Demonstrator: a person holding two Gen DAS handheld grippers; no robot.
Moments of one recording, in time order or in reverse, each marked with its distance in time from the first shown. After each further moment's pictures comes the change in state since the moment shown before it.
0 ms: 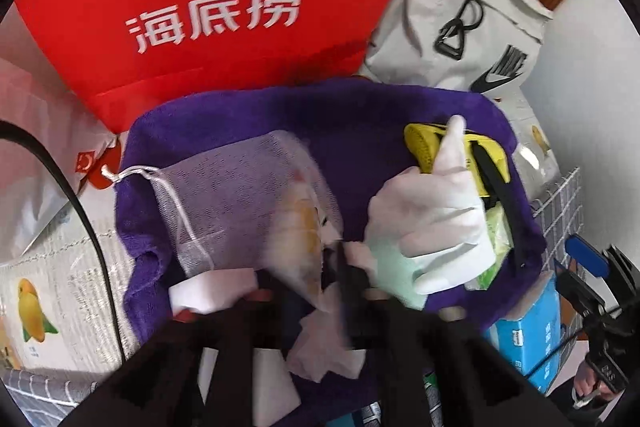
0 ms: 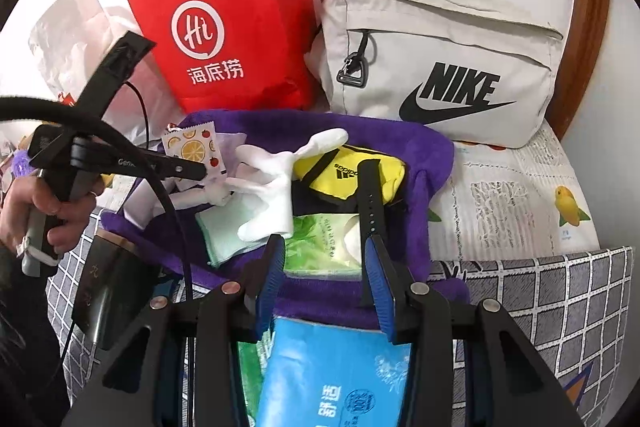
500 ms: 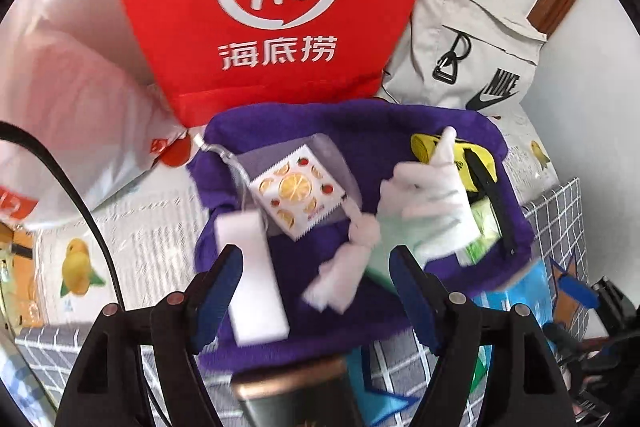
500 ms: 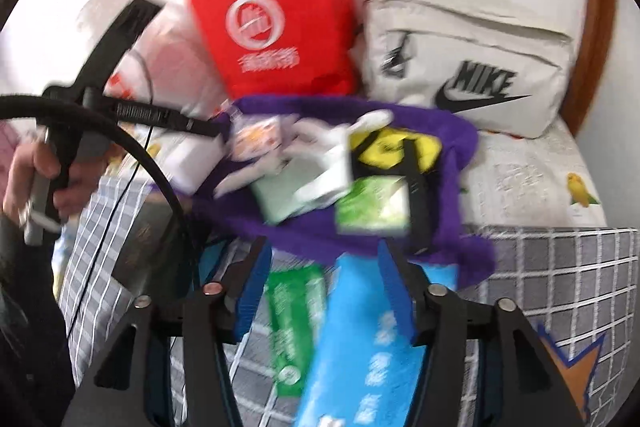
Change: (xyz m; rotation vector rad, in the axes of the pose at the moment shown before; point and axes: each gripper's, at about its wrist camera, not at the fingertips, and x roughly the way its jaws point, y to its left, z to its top) left arm -0.060 0.006 -0.025 -0.045 -0.077 0.090; right arm -0.035 0.035 -0.045 -0.063 0.004 0.090
